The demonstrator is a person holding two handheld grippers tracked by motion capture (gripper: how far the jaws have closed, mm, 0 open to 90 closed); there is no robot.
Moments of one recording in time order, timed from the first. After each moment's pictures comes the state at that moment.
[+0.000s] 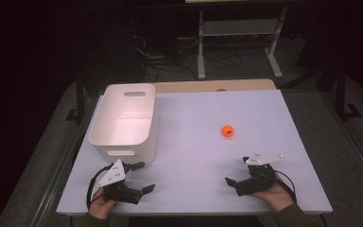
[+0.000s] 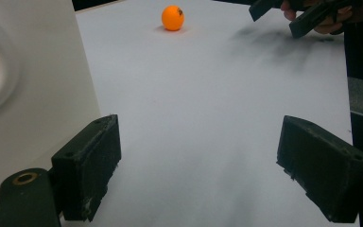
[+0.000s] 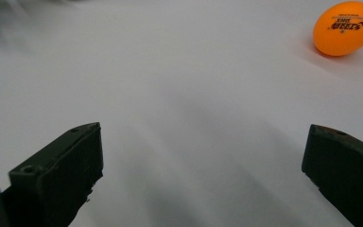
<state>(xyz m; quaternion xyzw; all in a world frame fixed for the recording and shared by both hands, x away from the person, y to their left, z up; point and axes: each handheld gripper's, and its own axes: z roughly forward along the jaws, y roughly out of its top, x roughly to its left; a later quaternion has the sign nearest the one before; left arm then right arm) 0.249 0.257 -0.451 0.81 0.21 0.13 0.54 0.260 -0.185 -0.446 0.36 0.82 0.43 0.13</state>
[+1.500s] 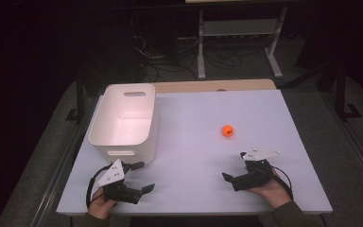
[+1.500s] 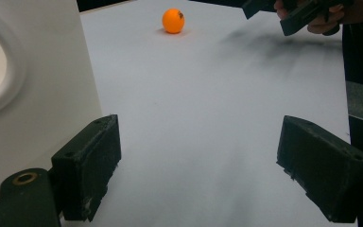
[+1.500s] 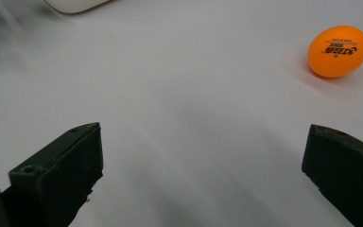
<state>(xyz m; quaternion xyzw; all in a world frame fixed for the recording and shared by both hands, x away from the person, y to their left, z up) 0.249 0.258 -0.451 0.80 0.22 0.13 0.54 0.269 -0.177 -0.439 0.36 0.81 0.43 0.14</state>
